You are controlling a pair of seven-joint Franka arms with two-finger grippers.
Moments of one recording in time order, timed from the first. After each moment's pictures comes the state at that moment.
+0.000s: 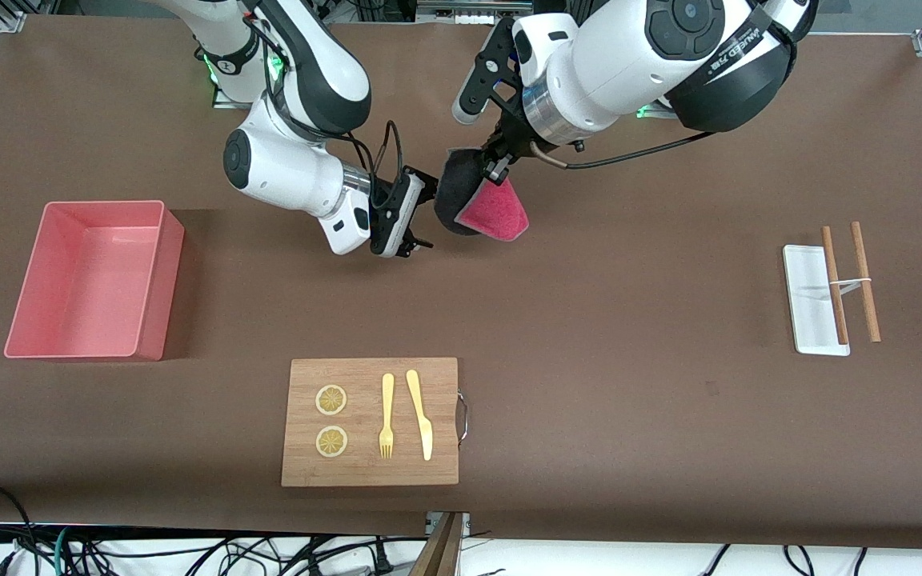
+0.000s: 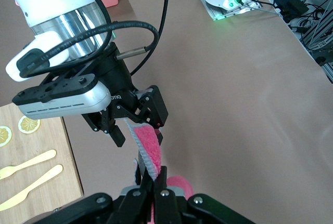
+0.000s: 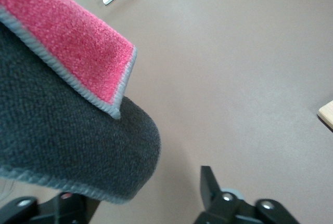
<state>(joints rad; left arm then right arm) -0.21 0.37 -0.51 -1.28 -0.30 1.71 1.29 0.50 0.30 0.13 -1.92 0.89 2.35 -1.00</state>
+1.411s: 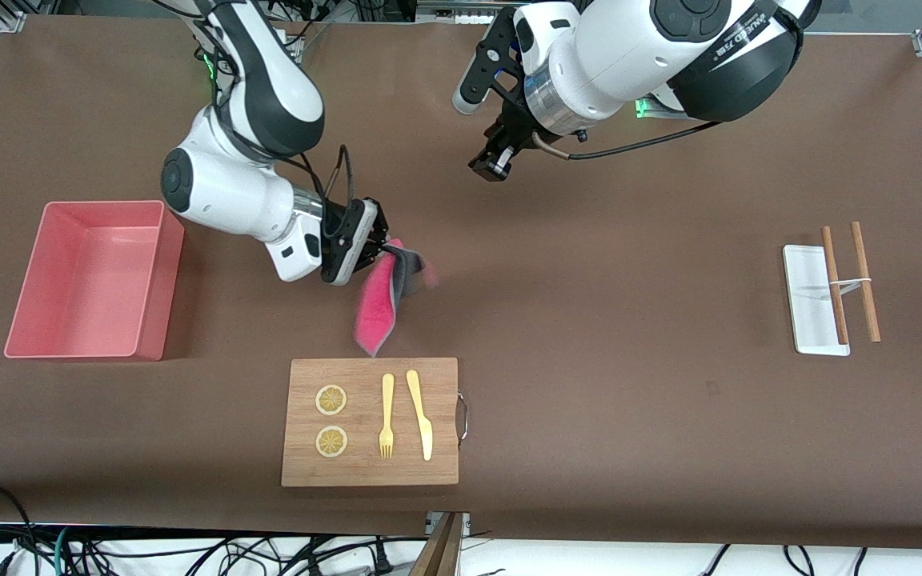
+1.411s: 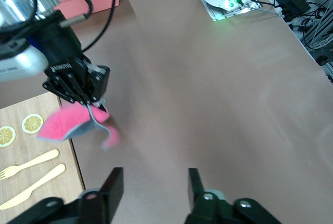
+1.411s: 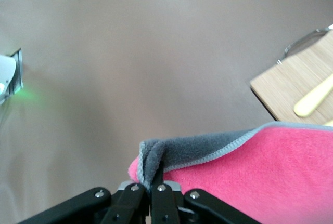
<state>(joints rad) -0.21 0.35 -0.51 -1.28 -0.29 1.70 1.28 0.49 0.30 -0.05 -1.82 0.71 2.14 -0.97</state>
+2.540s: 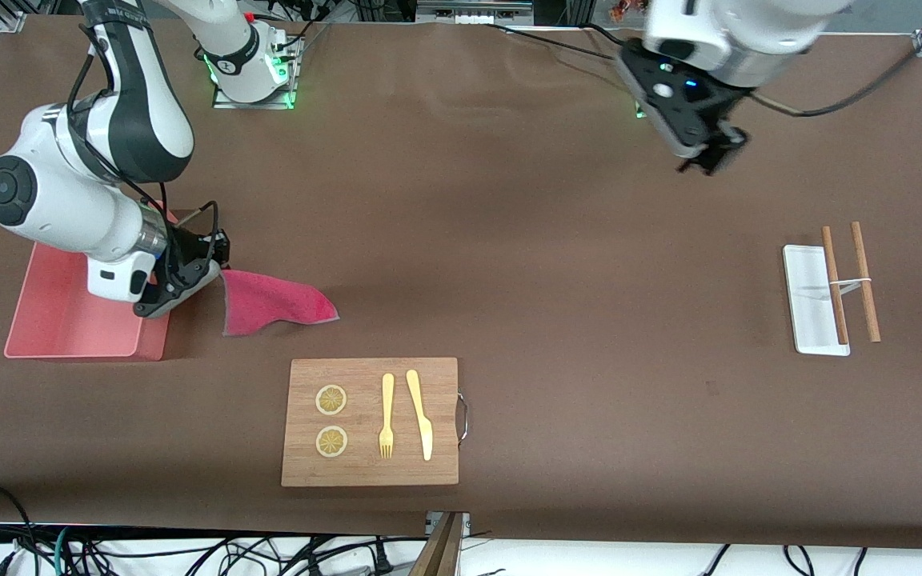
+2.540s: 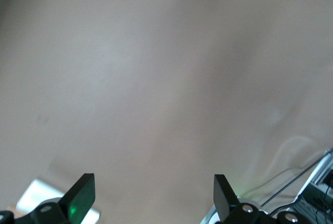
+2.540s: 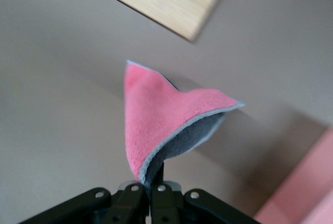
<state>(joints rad) 0.01 0.16 -0.48 -1.28 0.03 1.30 0.47 0.33 0.21 -0.20 -1.87 0.18 1.97 -0.44</state>
